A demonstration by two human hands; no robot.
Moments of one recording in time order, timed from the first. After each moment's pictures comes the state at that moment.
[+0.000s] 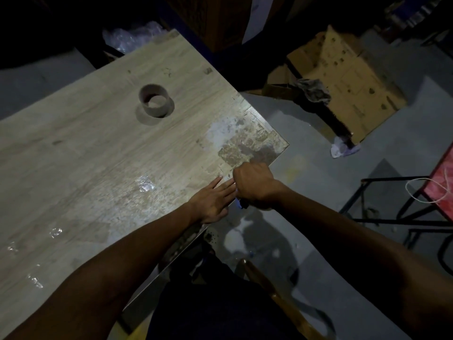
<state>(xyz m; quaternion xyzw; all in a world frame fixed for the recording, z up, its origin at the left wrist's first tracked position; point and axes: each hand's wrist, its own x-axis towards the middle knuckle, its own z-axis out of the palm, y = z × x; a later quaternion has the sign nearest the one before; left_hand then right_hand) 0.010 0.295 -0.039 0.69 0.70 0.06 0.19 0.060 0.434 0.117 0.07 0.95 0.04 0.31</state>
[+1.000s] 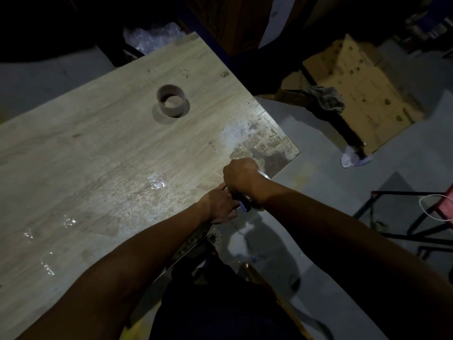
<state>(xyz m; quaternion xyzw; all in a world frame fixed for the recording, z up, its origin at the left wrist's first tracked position) 0.013 0.301 -0.005 0.63 0.73 -0.02 0.27 0.002 0.400 0.091 0.04 0.91 0.11 0.40</state>
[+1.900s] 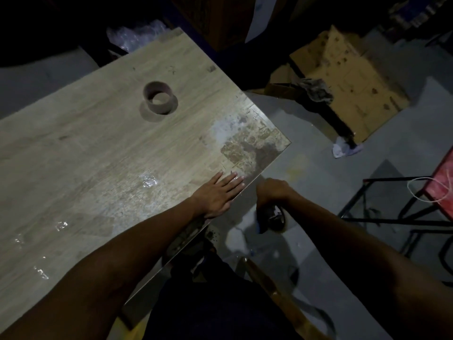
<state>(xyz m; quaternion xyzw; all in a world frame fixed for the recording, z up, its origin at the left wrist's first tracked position) 0.014 0.296 -0.047 0.67 0.73 0.03 0.16 0.093 0.460 0.071 0.19 0.84 0.00 0.50</state>
